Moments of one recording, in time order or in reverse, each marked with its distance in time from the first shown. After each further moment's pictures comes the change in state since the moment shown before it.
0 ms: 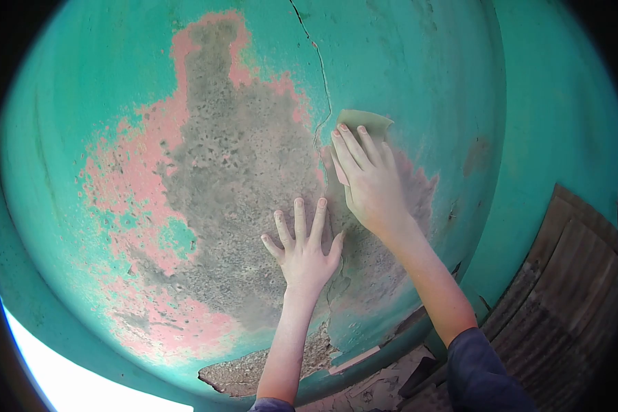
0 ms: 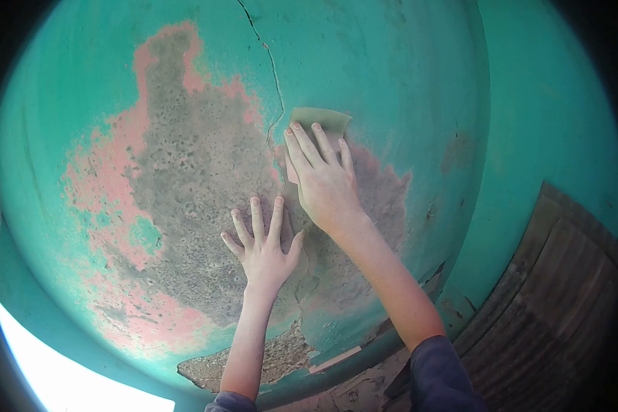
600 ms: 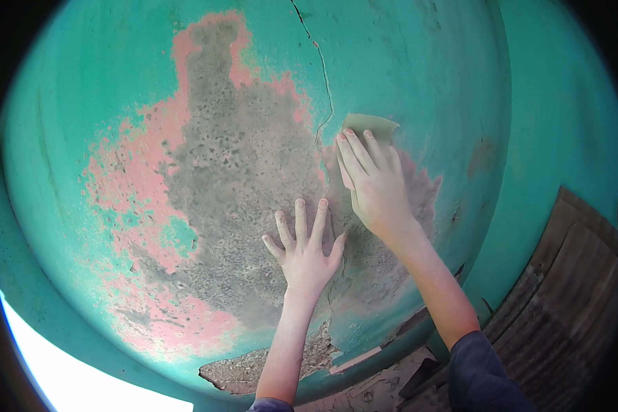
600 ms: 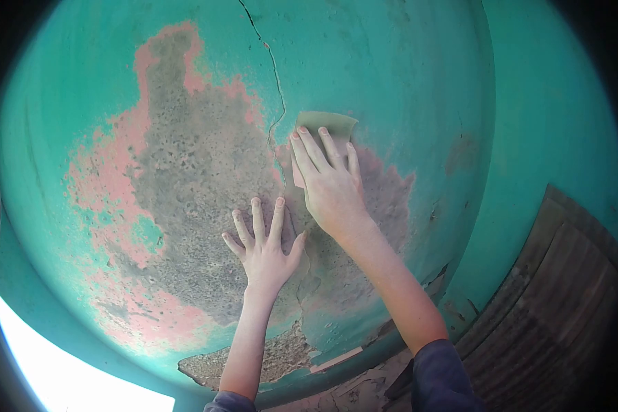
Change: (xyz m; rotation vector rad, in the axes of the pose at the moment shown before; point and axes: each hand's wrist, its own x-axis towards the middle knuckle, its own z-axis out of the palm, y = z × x) left_hand -0.003 0.000 0.004 -0.014 0.017 -0.006; right_hand -0.003 0.006 0.001 -0.012 -0.004 0.005
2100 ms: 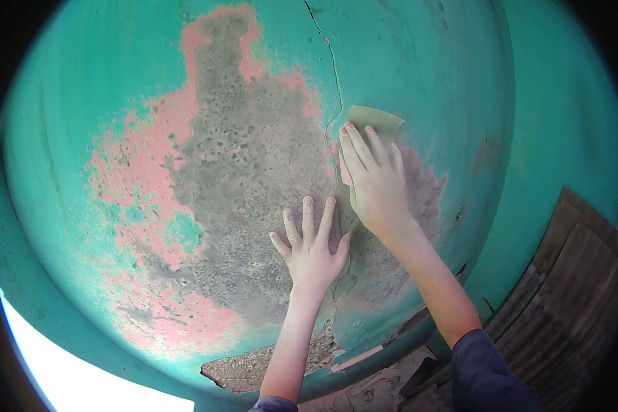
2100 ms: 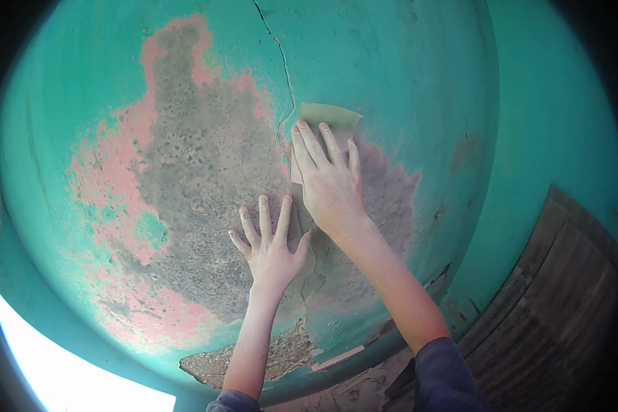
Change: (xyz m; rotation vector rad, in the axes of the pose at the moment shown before) left_hand -0.002 -0.004 -0.001 0.014 -0.082 0.015; right_hand 0.001 -0.016 0.004 -0.047 0.021 0.009
